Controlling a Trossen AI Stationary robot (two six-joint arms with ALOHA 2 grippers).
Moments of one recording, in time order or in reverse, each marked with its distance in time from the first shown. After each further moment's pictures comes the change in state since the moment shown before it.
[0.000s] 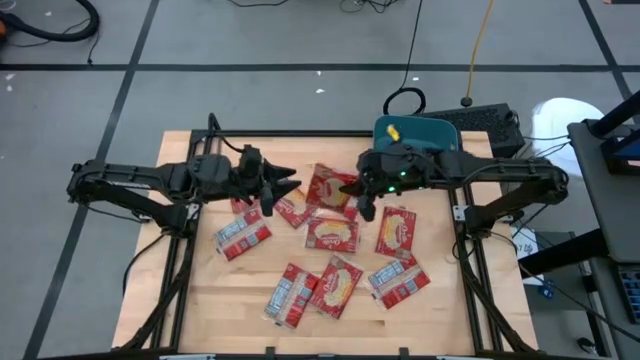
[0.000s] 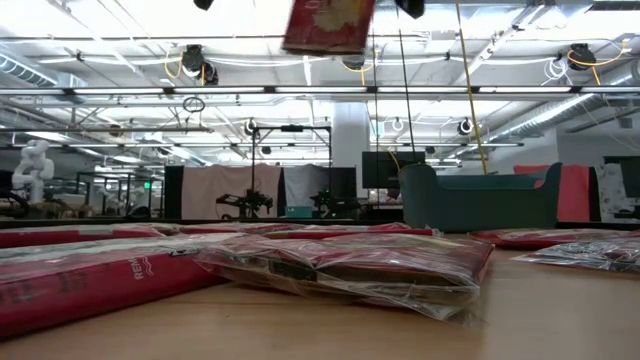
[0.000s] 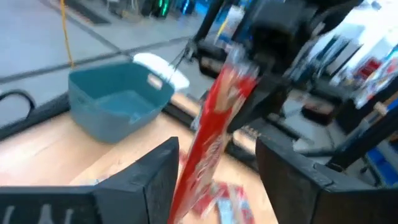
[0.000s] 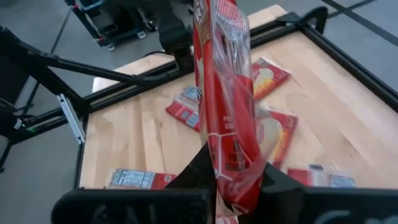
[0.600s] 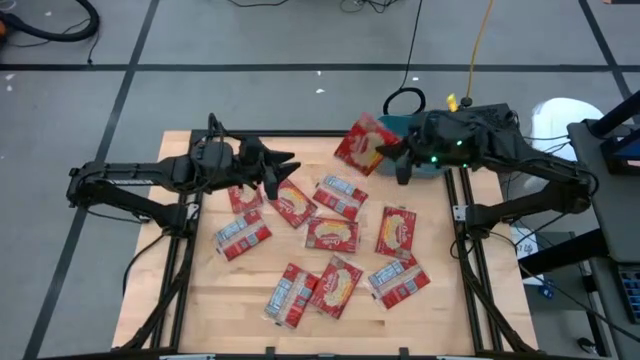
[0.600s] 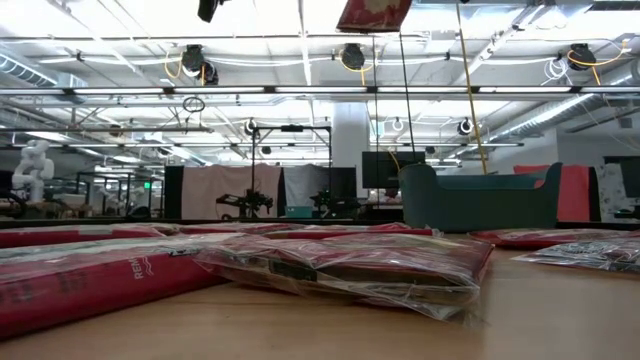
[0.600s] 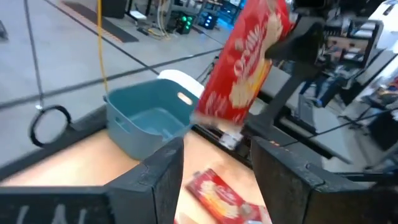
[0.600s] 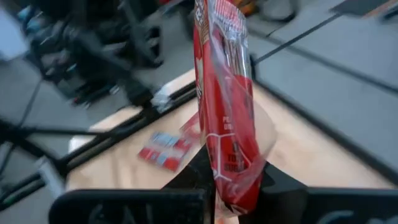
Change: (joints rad) left arm 0.112 0.002 0.000 0.001 -0.006 0.070; right arm -0.158 -0.243 0.001 -0.091 0.094 0.043
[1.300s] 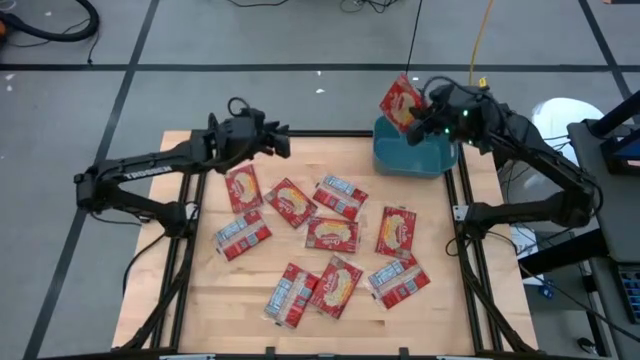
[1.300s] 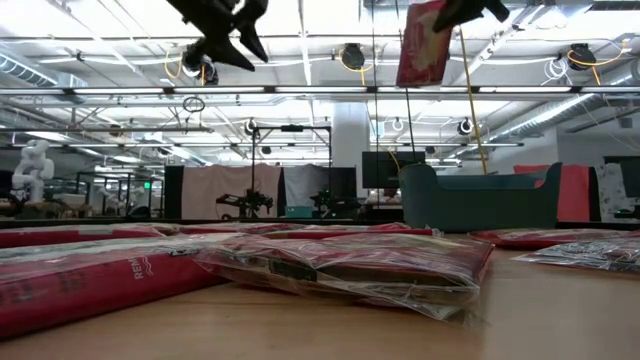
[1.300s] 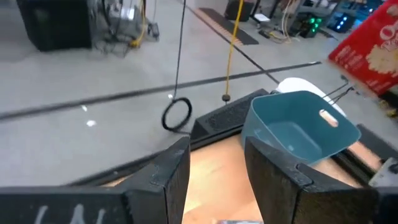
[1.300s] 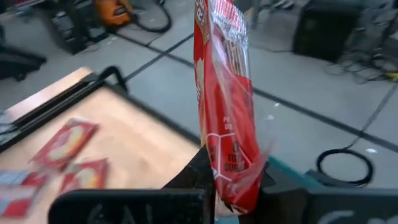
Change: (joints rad) left arm 0.288 0.105 -0.001 -0.114 -0.180 -0.042; right arm -0.334 -0.037 -0.004 -0.135 0.187 -0.162
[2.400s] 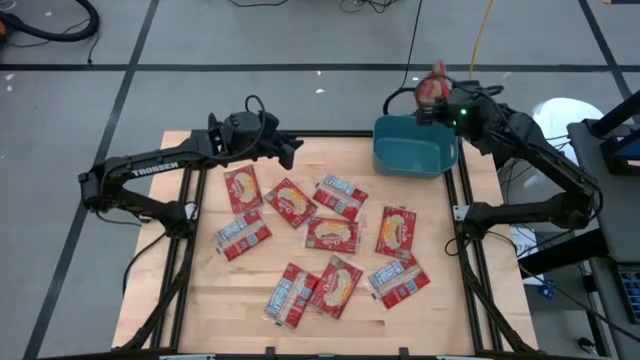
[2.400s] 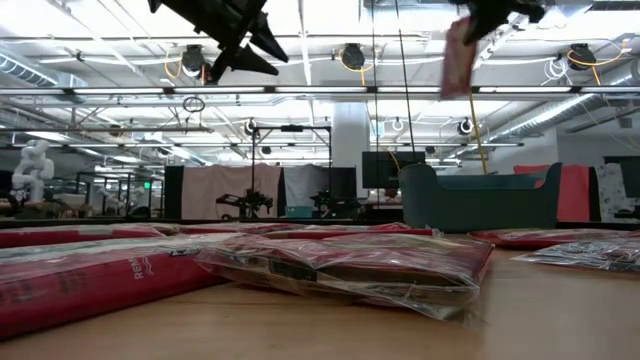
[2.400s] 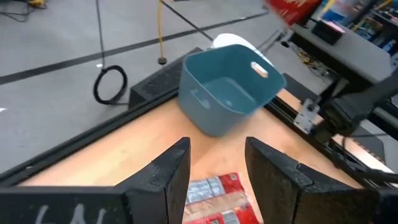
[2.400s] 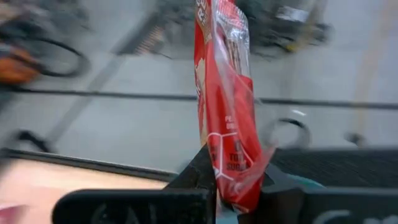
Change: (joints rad) left arm 0.051 0.043 0.000 0.032 0.402 0.072; right arm -0.041 -0.006 0.004 -0.165 0.336 0.315
